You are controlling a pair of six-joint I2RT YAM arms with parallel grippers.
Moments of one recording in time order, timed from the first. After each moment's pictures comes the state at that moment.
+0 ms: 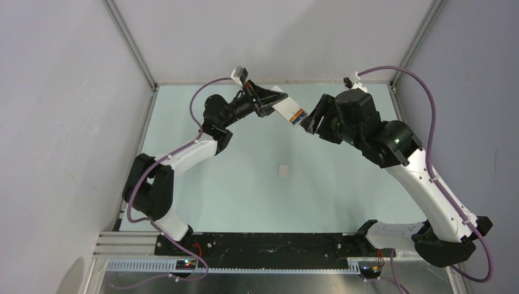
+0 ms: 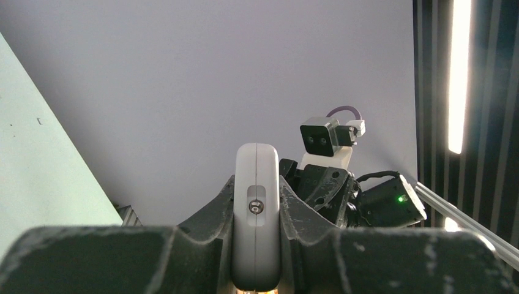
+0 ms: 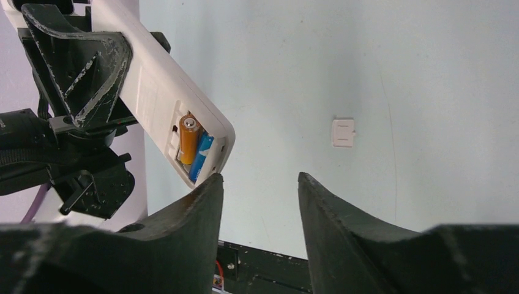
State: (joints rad) left arm -0.51 1.62 1.11 0.89 0.61 -1.62; right arm 0.72 1.22 1.65 -1.00 0.26 0.87
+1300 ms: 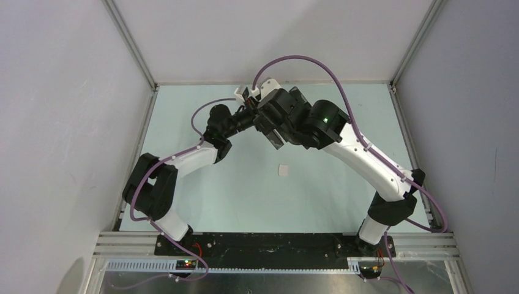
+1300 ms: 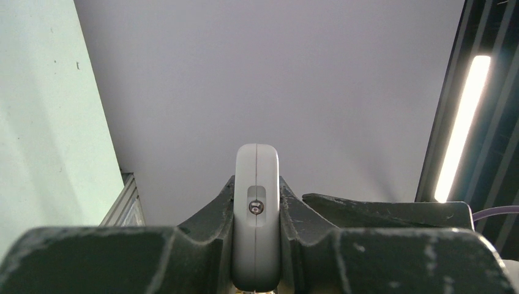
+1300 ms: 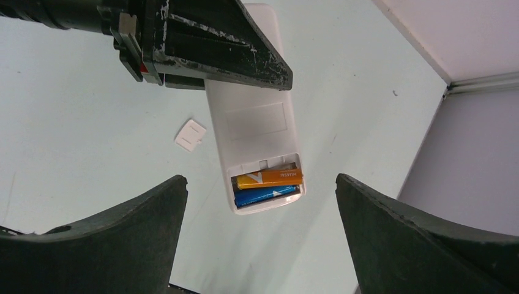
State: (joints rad) left arm -0.51 1.62 0.96 0.84 0.60 -1.70; right arm 1.04 1.71 2.19 -1.33 0.62 0.08
